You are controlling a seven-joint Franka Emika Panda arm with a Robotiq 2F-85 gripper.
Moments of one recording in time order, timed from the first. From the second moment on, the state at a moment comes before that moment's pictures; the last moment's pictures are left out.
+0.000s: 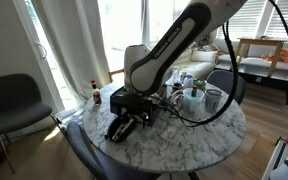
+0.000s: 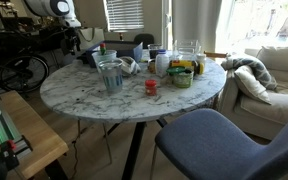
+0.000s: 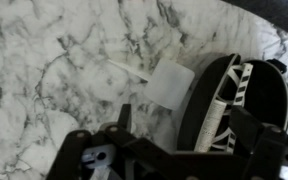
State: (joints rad) arm 0.28 0.34 0.21 -2.14 0.02 2.55 1.30
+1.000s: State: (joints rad) arm 0.38 0.47 0.08 -2.05 -0.01 2.59 1.36
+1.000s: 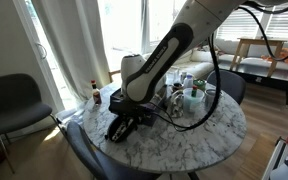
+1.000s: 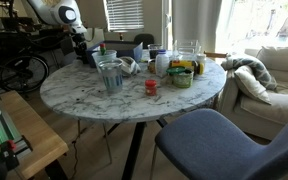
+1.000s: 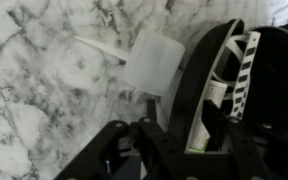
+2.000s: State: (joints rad) arm 0.39 0.46 0.09 -2.01 0.00 2.59 1.36
